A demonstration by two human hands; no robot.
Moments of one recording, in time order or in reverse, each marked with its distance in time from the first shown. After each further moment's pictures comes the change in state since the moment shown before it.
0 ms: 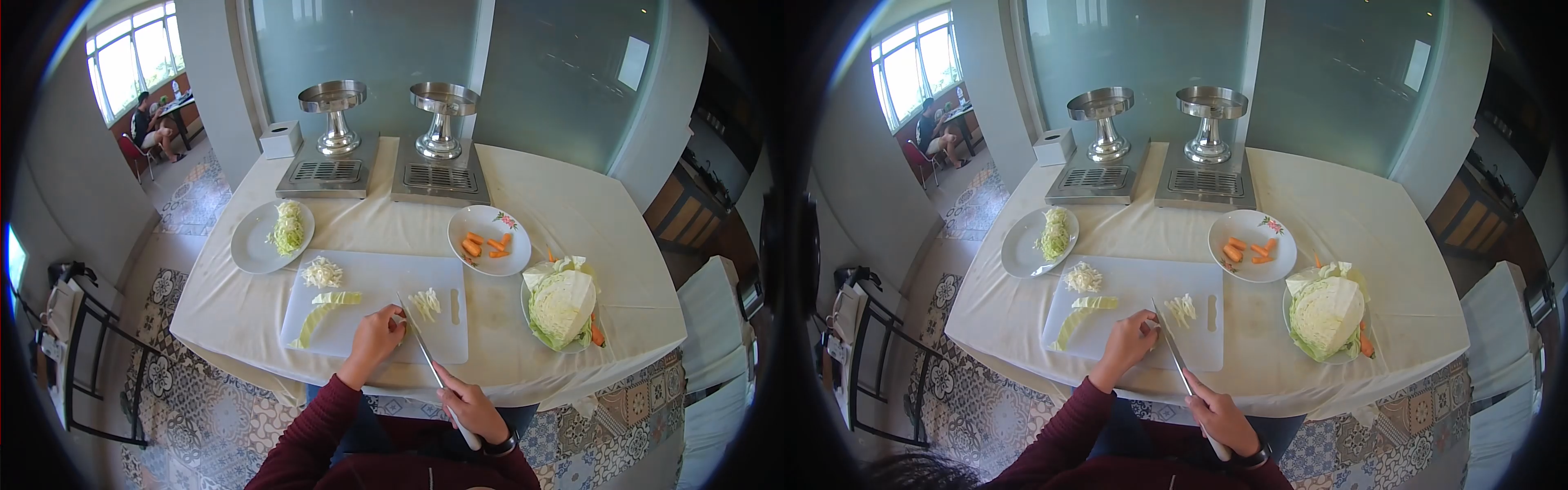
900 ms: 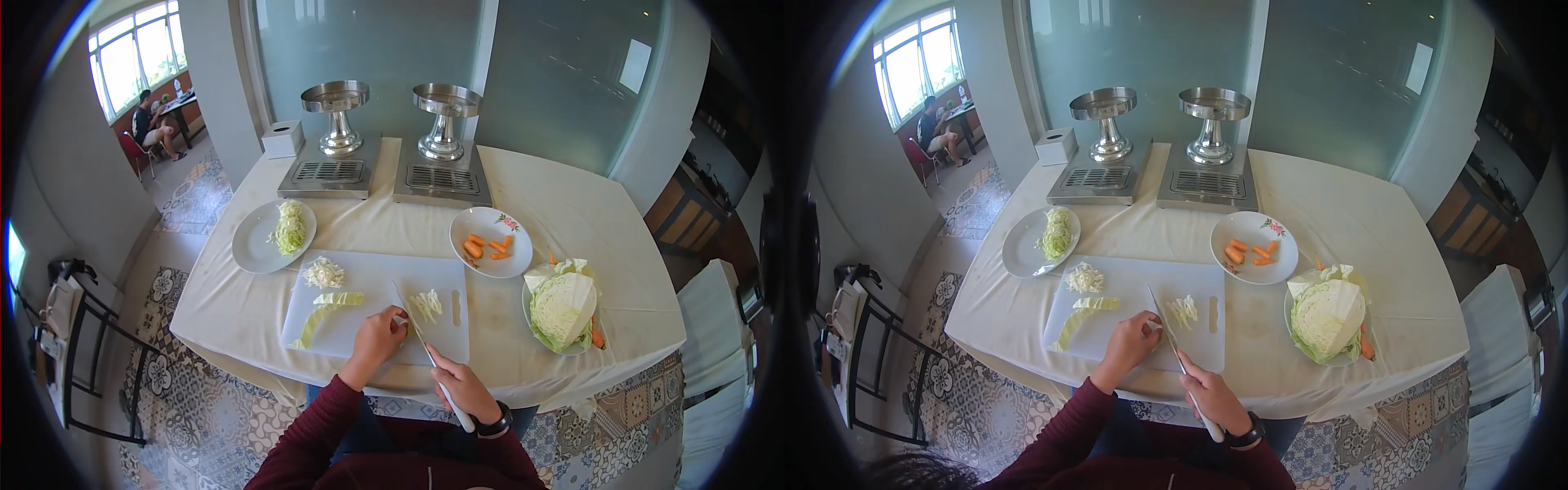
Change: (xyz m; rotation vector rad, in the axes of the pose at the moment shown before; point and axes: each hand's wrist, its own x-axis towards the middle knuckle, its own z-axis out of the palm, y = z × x) left_hand -0.001 0.001 0.000 0.023 0.024 0.015; right_hand 0.038 -0.009 -0.005 0.069 -0.045 0.102
